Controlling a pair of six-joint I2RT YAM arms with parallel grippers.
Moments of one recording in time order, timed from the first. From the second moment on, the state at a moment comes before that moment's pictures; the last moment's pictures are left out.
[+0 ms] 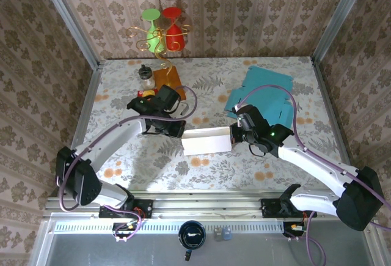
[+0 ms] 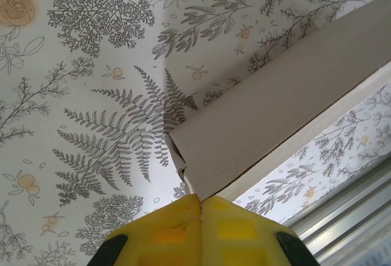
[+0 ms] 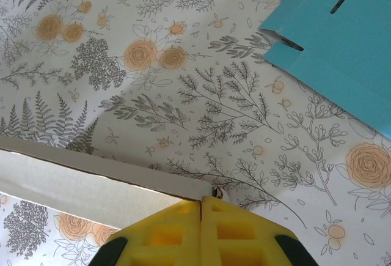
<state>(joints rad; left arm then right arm) -0.68 1.44 1.25 -1.01 0.22 -0.23 0.65 1.16 0.85 -0.51 0.13 0.40</state>
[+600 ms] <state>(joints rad) -0.67 1.48 1.30 -1.03 0.23 -0.38 0.66 1.13 0.81 -0.49 0.15 0.40</state>
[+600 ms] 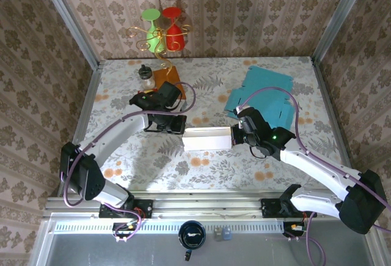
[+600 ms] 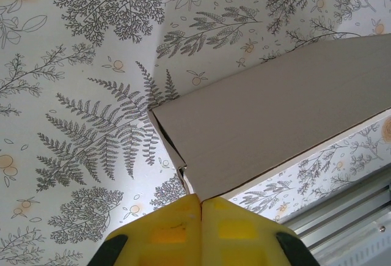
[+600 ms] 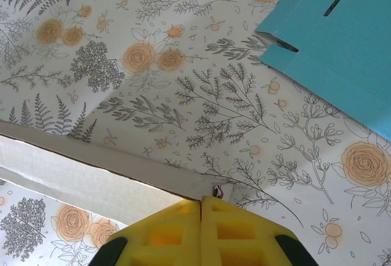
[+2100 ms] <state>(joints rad) -0.74 1.27 0.98 -0.68 0.11 -0.39 0.66 1.09 0.74 -0.40 0.17 0.42</state>
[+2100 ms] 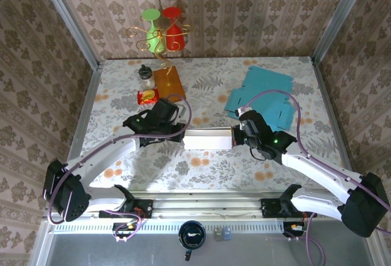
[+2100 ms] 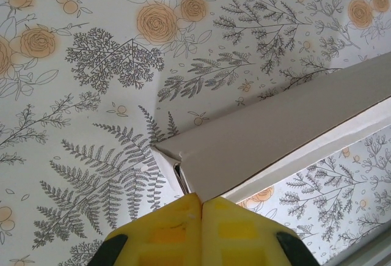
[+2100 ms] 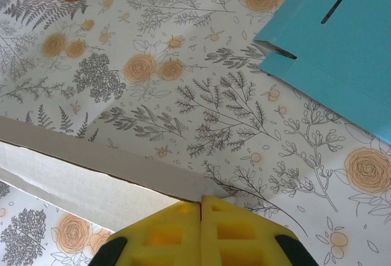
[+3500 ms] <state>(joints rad) -0.76 1.27 0.97 -0.66 0.08 -0.39 0.40 0.89 0.57 -0.33 -0.19 1.61</state>
